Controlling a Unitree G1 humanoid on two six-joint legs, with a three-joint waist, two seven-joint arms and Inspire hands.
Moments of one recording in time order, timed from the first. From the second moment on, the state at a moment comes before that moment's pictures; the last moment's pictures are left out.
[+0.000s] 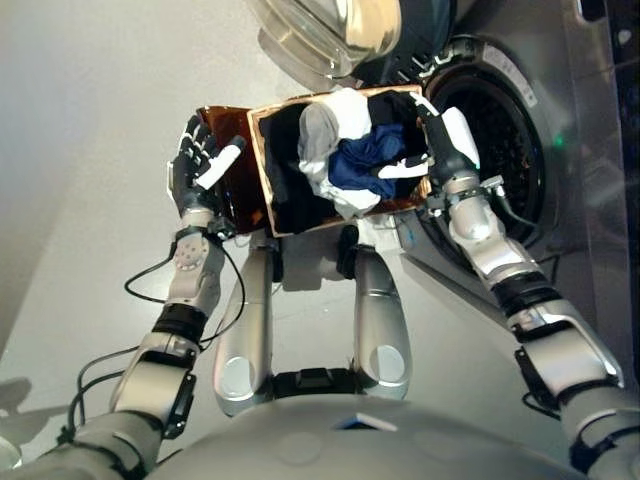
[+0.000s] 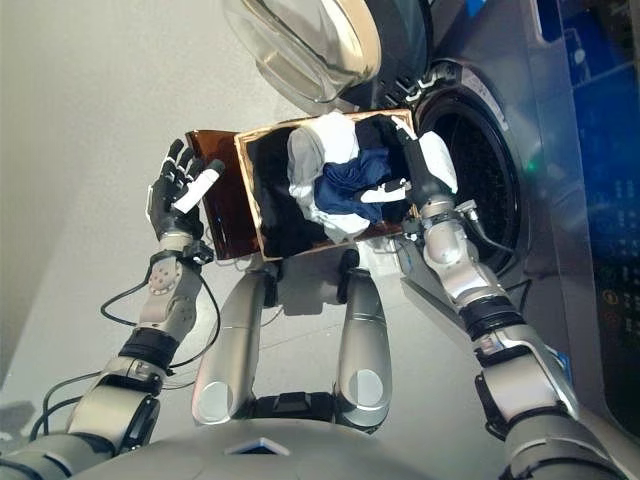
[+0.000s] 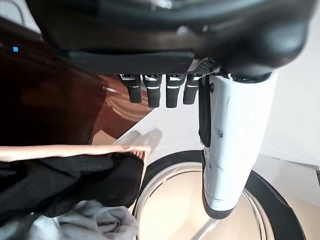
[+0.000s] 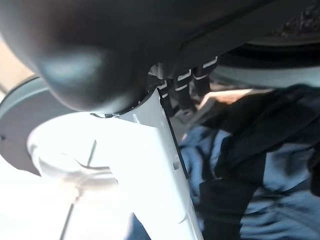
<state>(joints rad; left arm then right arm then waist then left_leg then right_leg) -0.31 0.26 -0.16 0.55 -0.65 -0.35 0.20 -0.48 -0.63 0.40 0.57 -0.08 -0.20 -0.21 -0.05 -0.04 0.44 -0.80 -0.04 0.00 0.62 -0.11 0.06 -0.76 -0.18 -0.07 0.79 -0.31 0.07</state>
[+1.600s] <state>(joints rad) -0.32 0.27 -0.28 0.60 -0.70 -0.33 0.15 -0.78 -0.41 0.61 1.20 -0.23 -0.13 -0.20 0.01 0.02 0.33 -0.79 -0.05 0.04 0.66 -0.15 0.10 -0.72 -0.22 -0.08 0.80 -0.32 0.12</state>
